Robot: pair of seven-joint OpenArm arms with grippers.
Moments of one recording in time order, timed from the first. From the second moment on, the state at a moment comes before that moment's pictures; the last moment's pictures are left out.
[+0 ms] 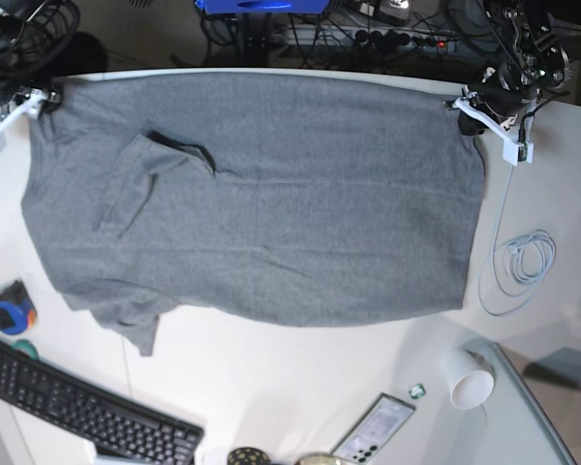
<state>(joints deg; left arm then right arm) 19.4 -7.8 -34.3 81.3 -16.1 -29.6 40.6 -9.9 4.2 52.2 78.1 13.6 40.3 -68.9</state>
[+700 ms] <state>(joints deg) 19.1 -9.9 -34.7 81.3 -15.9 -29.1 40.6 -8.8 5.9 58.9 78.2 13.2 40.3 -68.9</state>
